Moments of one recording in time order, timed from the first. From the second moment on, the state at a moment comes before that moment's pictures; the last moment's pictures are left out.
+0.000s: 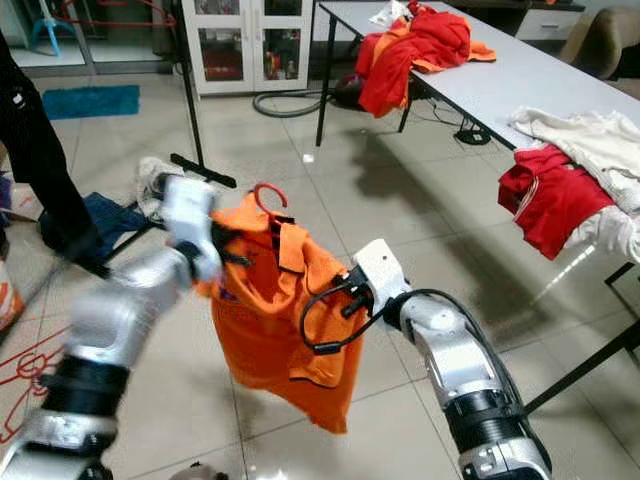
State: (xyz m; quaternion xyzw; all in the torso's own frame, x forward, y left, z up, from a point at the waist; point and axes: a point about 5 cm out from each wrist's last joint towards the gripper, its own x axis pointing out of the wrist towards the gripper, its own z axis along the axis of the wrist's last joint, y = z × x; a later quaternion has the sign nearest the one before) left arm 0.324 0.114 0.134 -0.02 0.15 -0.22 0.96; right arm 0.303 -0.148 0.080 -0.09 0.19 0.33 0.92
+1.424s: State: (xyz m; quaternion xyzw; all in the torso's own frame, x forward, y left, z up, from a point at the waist) left arm 0.306 0.126 0.165 0.07 0.11 -0.29 0.95; right arm 0.310 -0.168 0.091 -0.08 0.18 0.30 0.93
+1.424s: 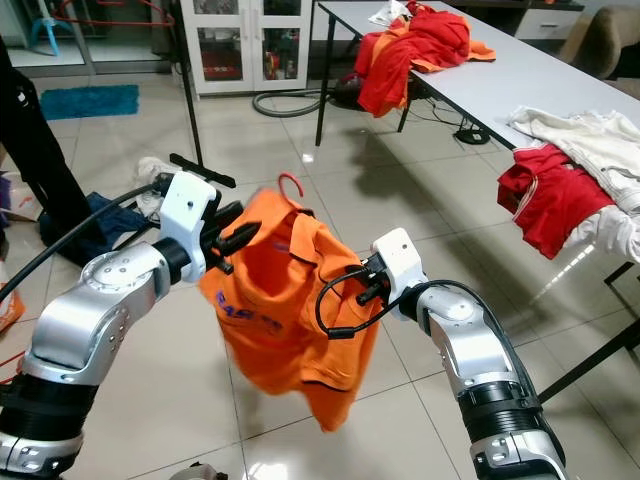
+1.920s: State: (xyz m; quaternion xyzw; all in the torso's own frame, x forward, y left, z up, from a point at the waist) left arm 0.310 0.176 0.184 0.05 0.07 -0.26 0.96; right arm 0.314 -0.178 0.099 -0.03 0.19 0.31 0.93
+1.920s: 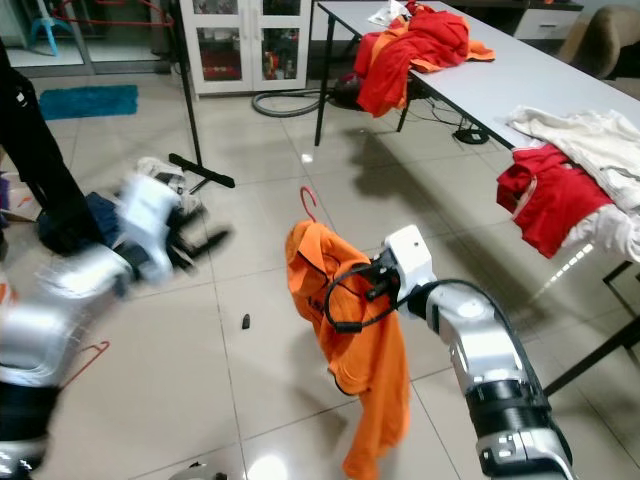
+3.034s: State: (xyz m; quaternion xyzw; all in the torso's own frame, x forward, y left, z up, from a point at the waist) left arm 0.325 0.210 0.191 0.05 0.00 -0.50 0.86; right arm 0.279 -0.169 0.182 -0.03 0.12 0.56 0.82
